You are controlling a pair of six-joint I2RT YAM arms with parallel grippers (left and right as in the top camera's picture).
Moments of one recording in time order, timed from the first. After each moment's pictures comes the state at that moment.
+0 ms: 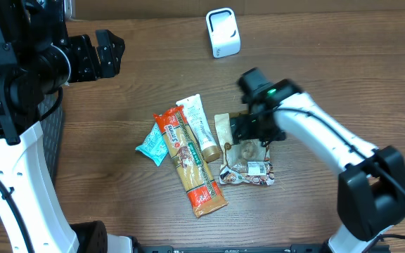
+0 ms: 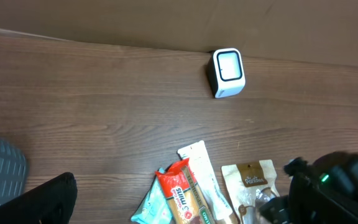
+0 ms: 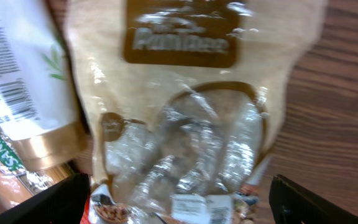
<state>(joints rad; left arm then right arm) 0.10 1.61 2.36 -1.50 0.26 -0.08 0.48 1.84 1.39 -1.05 -0.16 0.38</state>
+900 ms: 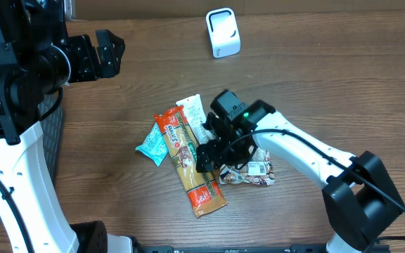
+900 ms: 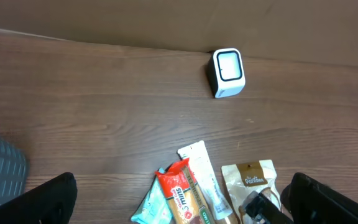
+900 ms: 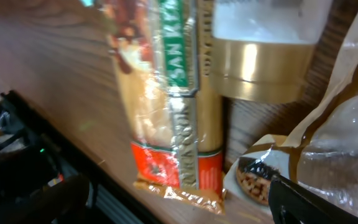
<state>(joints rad) 0.10 1.61 2.36 -1.50 0.26 -0.08 0.69 1.84 1.30 -0.90 -0.52 0.33</state>
